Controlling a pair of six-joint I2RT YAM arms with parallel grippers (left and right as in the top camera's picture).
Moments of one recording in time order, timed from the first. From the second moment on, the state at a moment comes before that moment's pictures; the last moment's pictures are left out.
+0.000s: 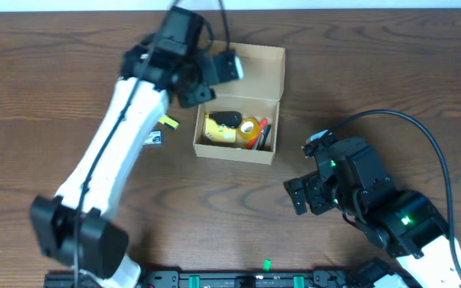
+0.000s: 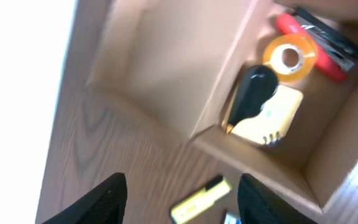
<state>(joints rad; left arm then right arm) -0.34 1.74 1.72 -1.01 0.10 0.92 0.53 0.93 0.92 -0.96 -0.05 0.17</state>
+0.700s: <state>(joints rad) -0.03 1.78 1.69 -1.19 0.13 0.20 0.53 0.93 0.92 -0.96 -0.05 0.17</state>
